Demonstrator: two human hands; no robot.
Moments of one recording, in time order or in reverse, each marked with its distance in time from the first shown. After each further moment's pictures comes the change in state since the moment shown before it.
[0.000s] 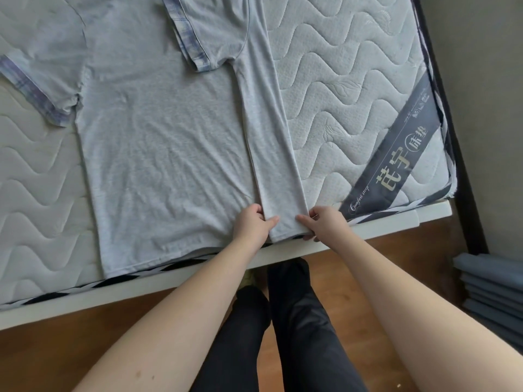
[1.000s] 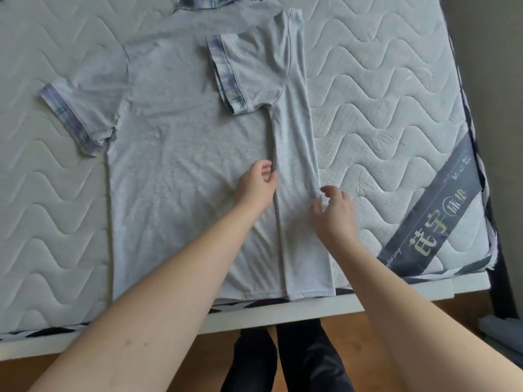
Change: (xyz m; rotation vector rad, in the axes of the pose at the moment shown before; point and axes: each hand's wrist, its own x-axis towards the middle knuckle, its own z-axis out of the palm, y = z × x) left_hand 0.102 0.115 -0.081 -0.018 0.276 0.315; right_hand 0.059 -0.118 -0.019 -0.008 0.425 -0.211
